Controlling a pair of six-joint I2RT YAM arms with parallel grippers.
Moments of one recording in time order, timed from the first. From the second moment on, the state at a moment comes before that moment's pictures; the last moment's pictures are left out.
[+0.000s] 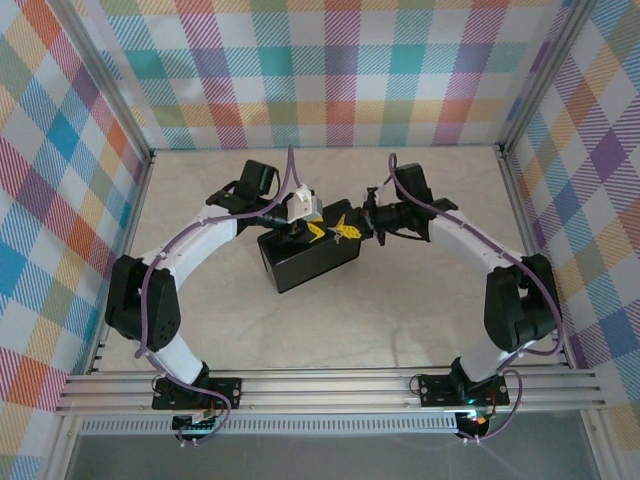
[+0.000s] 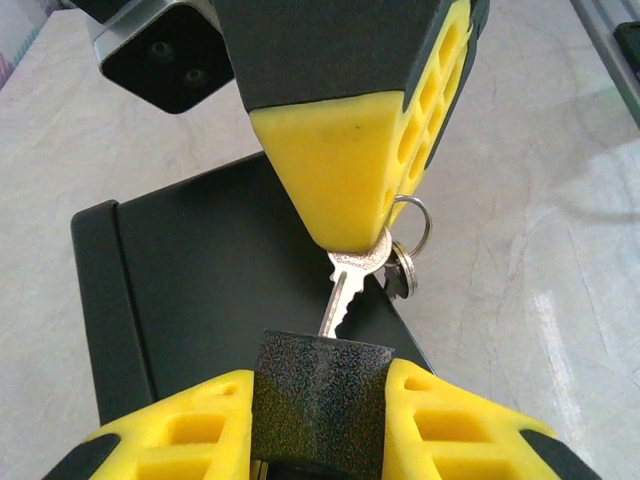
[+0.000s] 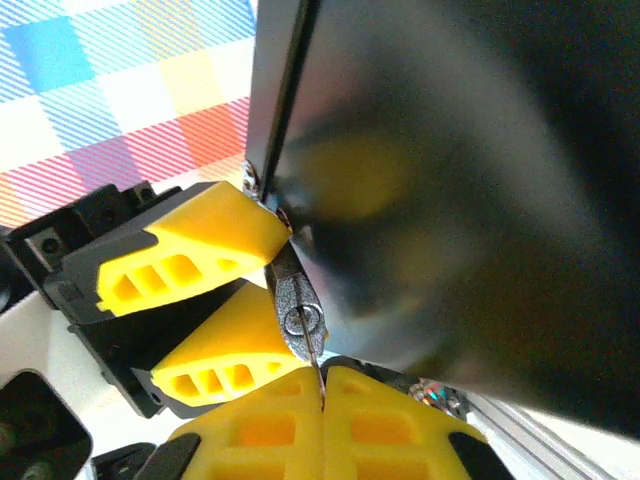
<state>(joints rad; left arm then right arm) -0.43 1.66 1.32 -0.53 0.81 0.86 0.42 1.60 1.19 -0.36 -0.94 1.10</state>
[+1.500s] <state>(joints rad) -0.43 1.71 1.40 -0.59 0.79 0.91 0.43 1.57 1.05 -0.06 -0.90 1.25</state>
